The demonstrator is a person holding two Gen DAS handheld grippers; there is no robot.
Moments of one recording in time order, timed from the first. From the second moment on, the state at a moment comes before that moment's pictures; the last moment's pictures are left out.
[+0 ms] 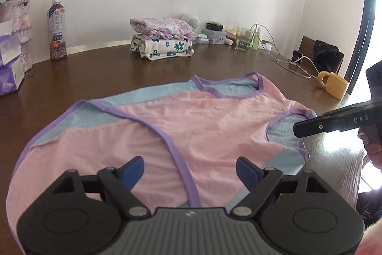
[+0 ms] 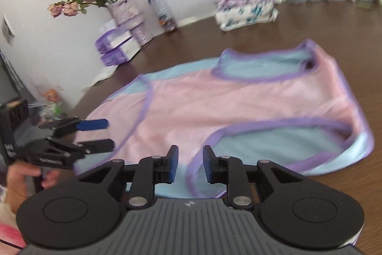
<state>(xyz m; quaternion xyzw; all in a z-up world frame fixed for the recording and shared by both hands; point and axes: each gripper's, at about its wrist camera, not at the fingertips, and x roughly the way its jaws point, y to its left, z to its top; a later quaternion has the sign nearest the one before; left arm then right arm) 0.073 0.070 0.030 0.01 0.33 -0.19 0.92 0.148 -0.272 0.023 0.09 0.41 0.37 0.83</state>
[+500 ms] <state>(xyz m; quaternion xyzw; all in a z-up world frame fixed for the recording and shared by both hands) 0.032 0.065 0.019 0.07 0.37 -0.15 0.92 0.143 -0.299 0.011 0.16 0.43 0.37 0.80</state>
